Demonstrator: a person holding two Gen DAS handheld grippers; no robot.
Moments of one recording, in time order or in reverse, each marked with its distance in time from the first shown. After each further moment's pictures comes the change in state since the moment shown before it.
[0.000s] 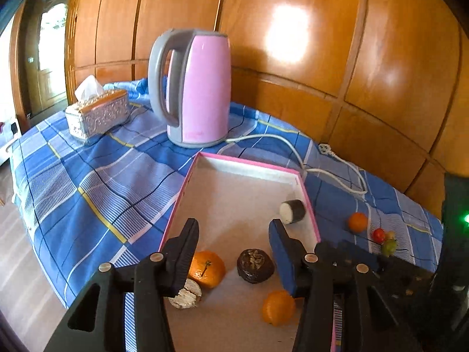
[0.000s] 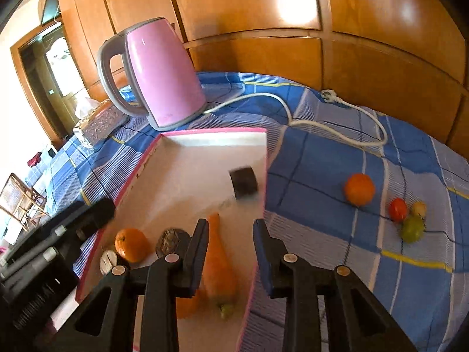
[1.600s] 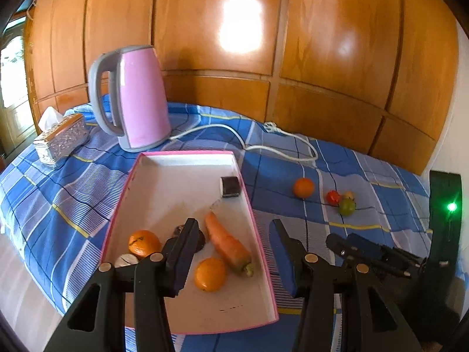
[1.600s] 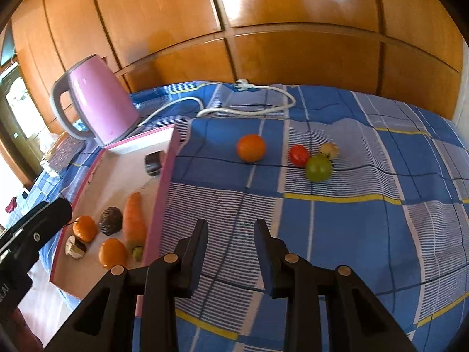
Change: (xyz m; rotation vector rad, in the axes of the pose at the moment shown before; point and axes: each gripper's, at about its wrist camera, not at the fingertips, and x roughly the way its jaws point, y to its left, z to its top) left arm -0.028 -0.076 -0.031 0.201 0.027 -0.113; right arm -0.055 -0.082 -0.056 0.223 -0.058 -0.155
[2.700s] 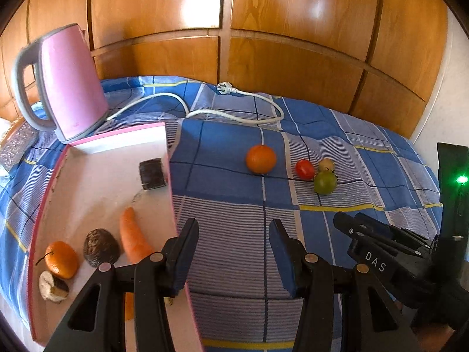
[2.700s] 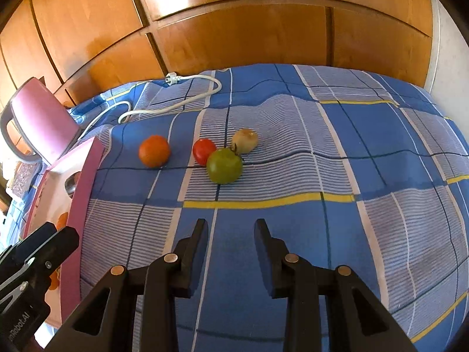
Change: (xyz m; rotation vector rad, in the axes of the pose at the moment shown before) left arm 0.085 -0.068 0.006 0.095 0.167 -0.101; right arm 0.030 -0.086 0.012 0.125 0.053 -0.127
